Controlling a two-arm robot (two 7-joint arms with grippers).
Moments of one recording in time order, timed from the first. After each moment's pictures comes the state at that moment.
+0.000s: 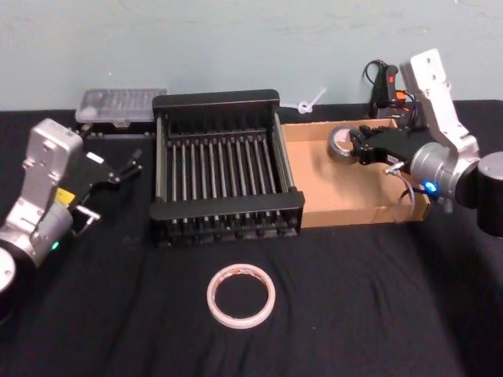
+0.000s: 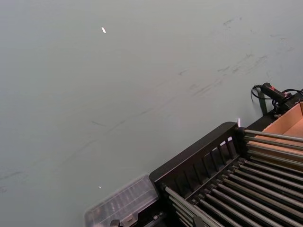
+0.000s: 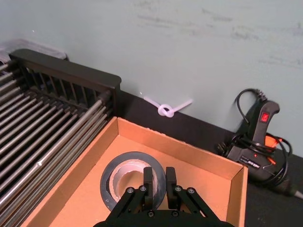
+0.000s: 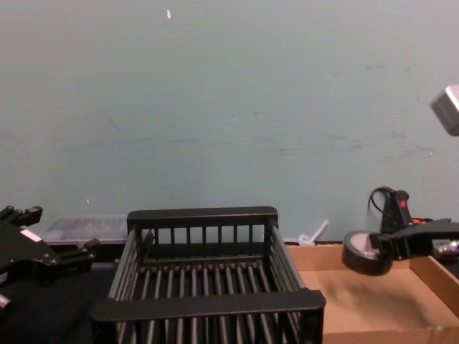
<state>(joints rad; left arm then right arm) -0.20 0.60 0.45 -1.41 -0.25 -0.12 0.03 0.47 0.32 -0.34 -1.19 0.22 0.33 0.32</state>
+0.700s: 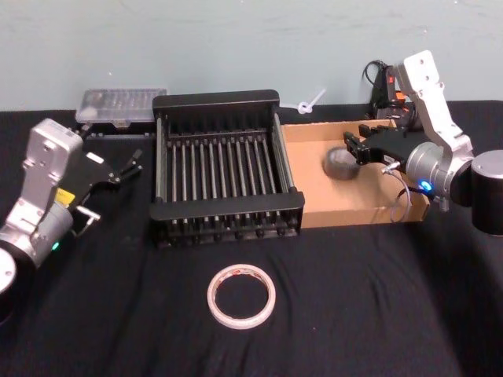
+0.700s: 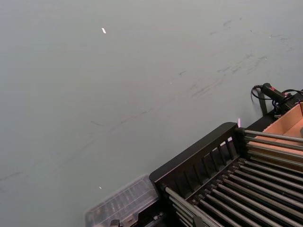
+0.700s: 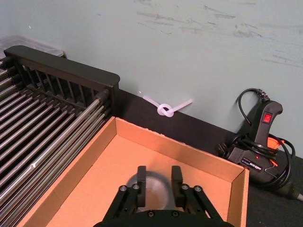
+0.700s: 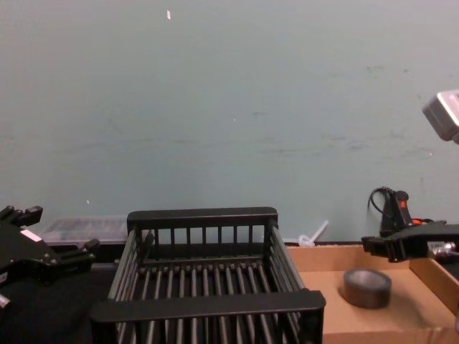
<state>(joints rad) -0.20 0.60 0.45 -1.41 -0.25 -0.12 0.03 0.49 0.30 -0.34 -1.15 0.20 0.32 0.32</state>
